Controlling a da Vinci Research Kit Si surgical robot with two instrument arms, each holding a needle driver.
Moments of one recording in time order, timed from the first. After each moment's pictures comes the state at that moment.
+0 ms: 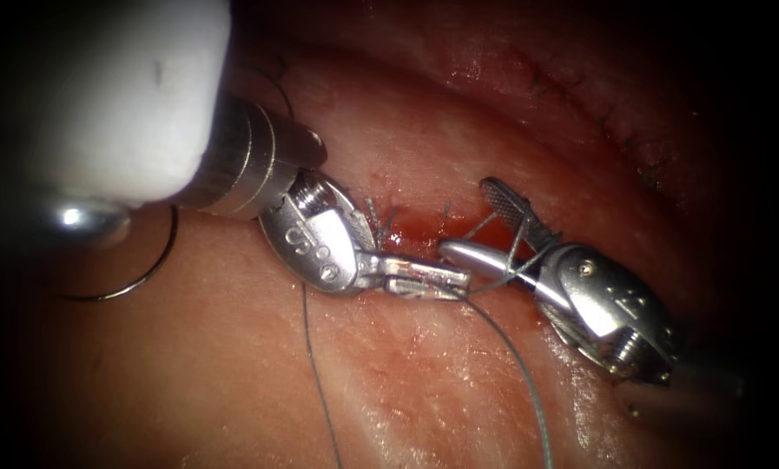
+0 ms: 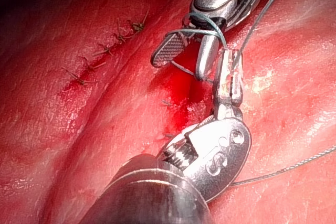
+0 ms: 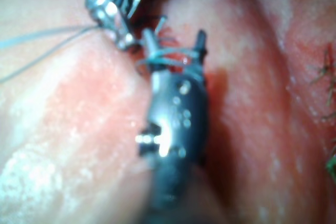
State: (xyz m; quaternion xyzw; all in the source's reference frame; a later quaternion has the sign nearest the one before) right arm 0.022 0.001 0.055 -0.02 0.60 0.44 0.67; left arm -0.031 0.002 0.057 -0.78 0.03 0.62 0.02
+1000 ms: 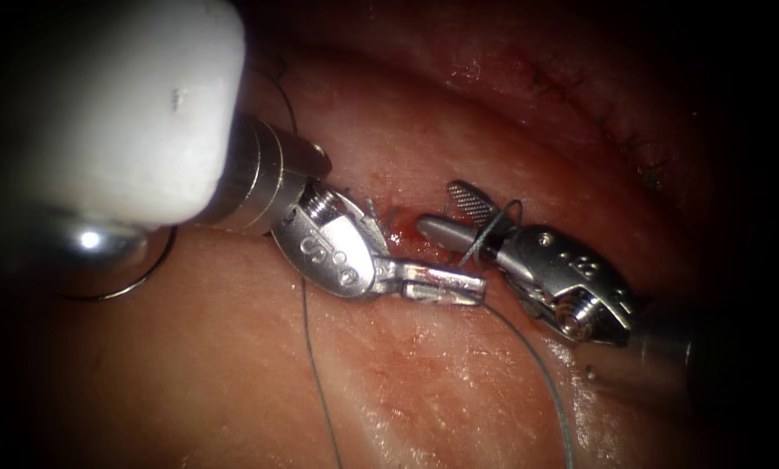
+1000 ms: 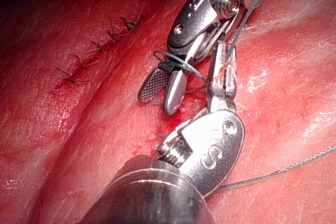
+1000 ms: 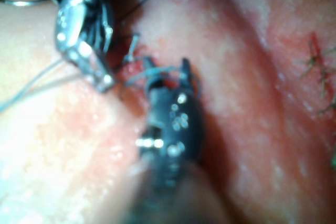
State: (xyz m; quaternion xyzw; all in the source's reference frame) right arm 0.024 0.002 0.060 0.05 0.52 0.51 0.68; left arm -0.032 0.002 0.058 -0.78 0.02 0.63 0.03
